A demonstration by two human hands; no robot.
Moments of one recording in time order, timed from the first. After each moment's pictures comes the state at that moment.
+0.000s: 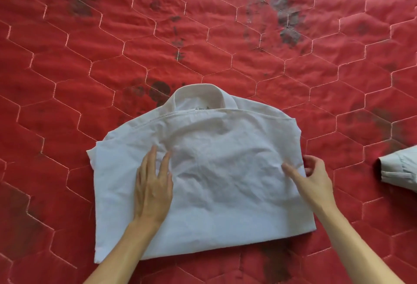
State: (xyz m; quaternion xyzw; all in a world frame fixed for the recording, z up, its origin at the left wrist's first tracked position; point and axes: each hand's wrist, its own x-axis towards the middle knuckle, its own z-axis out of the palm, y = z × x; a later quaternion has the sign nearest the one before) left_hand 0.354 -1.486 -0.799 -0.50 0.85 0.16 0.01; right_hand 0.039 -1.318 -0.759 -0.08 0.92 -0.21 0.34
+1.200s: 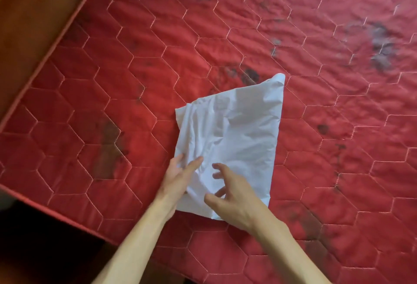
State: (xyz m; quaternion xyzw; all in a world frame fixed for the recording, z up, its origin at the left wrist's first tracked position) left_hand 0.475 -1.478 -0.718 -0.67 0.28 0.67 -0.11; right_hand 0.322 -1.422 -0.685 -0.45 0.68 -0.10 0.58
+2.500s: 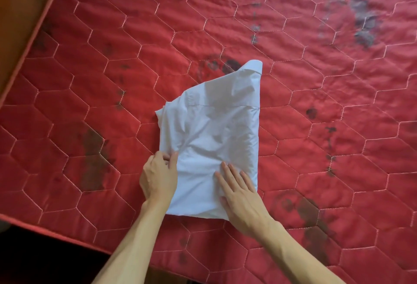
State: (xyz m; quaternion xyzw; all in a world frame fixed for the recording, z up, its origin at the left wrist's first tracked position) left_hand 0.474 -1.491 -0.768 -0.75 0.62 0.25 -0.03; right_hand 0.296 -1.357 -0.787 -0.69 0.67 0.02 0.28
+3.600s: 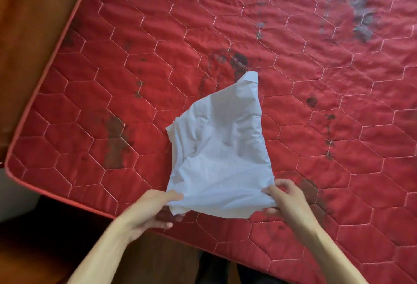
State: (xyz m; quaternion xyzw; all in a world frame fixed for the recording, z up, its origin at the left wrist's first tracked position) left_hand 0.549 -1.435 -0.658 -0.63 0.28 0.71 0.12; right_hand 0.263 -1.313 -0.688 -0.04 0.76 -0.29 0.58
